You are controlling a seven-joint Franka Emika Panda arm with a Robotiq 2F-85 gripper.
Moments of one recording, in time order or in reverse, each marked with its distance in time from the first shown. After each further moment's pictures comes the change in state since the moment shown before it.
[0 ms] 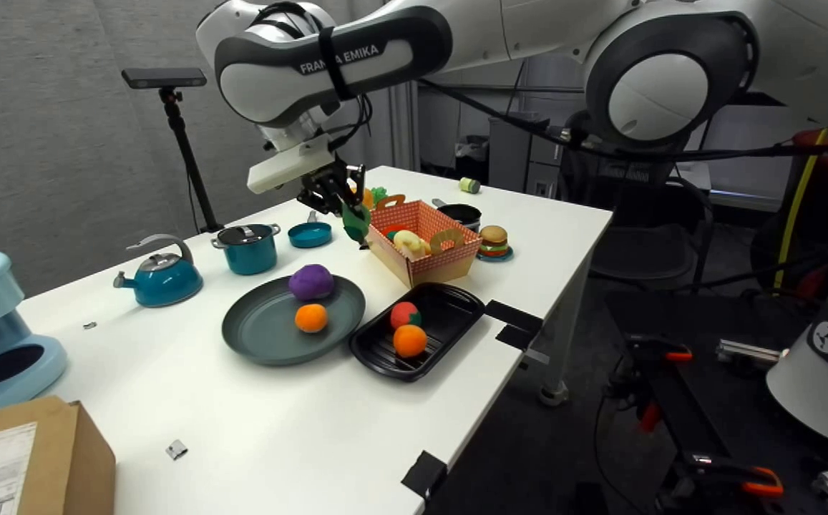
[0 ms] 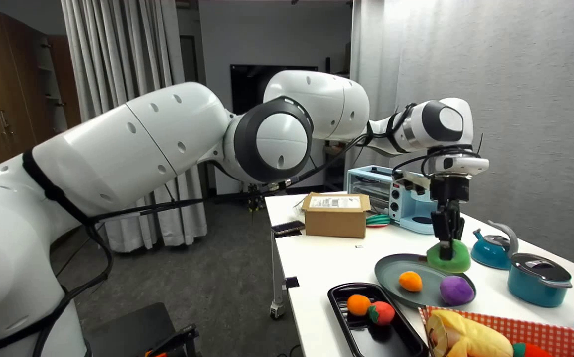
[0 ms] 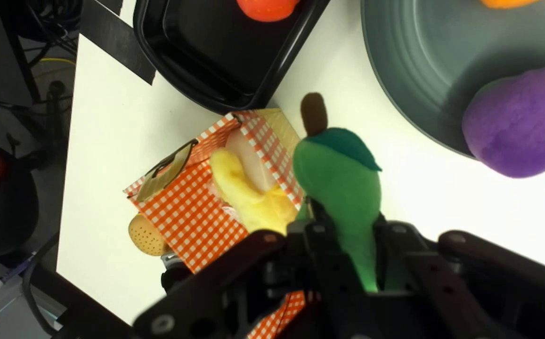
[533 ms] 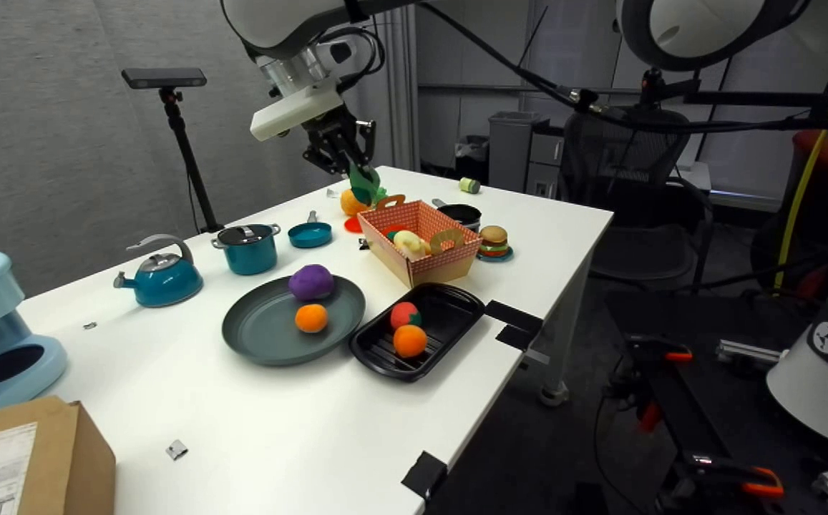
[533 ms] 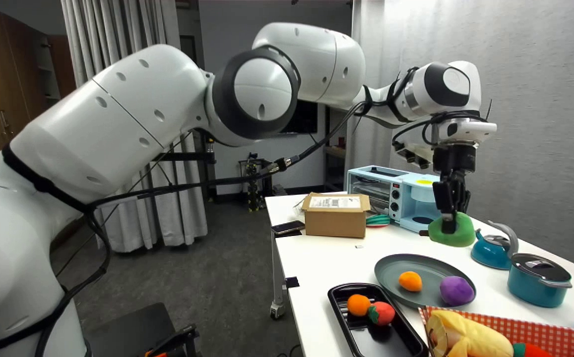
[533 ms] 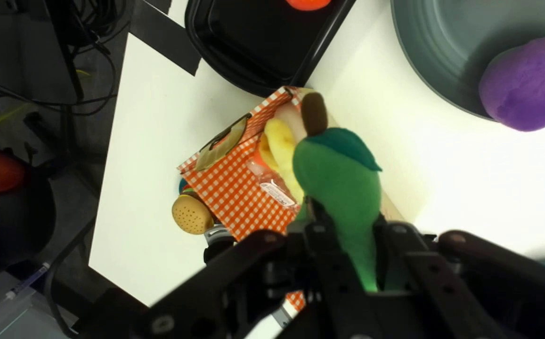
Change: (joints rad) arm 0.004 -0.206 -0.001 -0.190 -0.004 -0.007 0.002
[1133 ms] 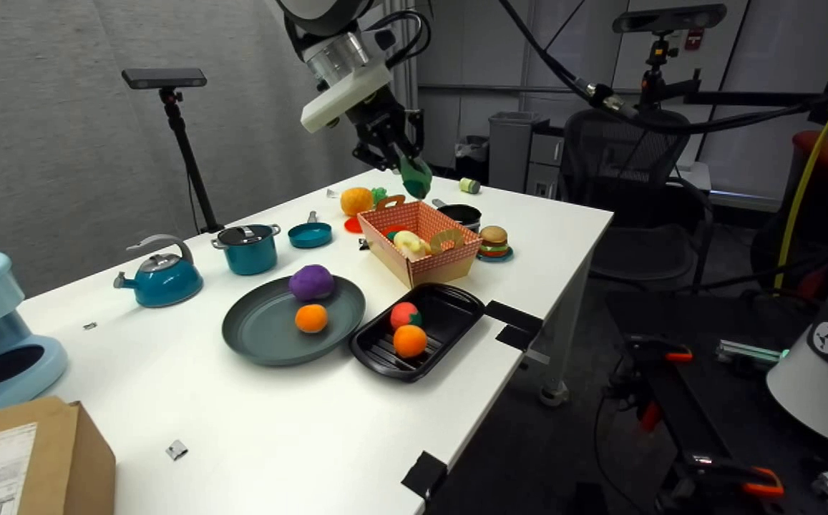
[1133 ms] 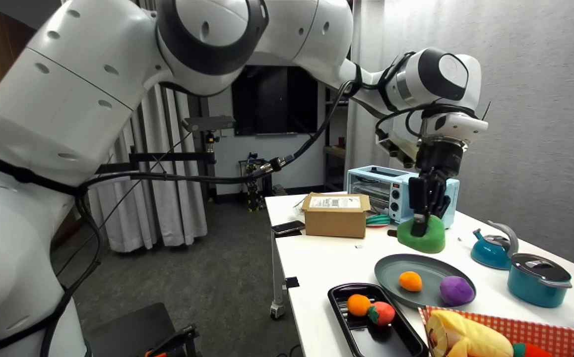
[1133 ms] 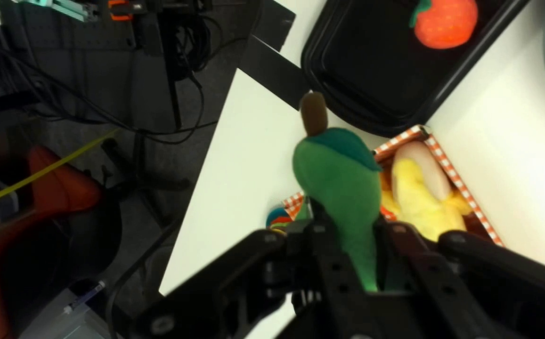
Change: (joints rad) arm 0.007 -0.278 0.009 -0.435 0.008 -0.004 -0.002
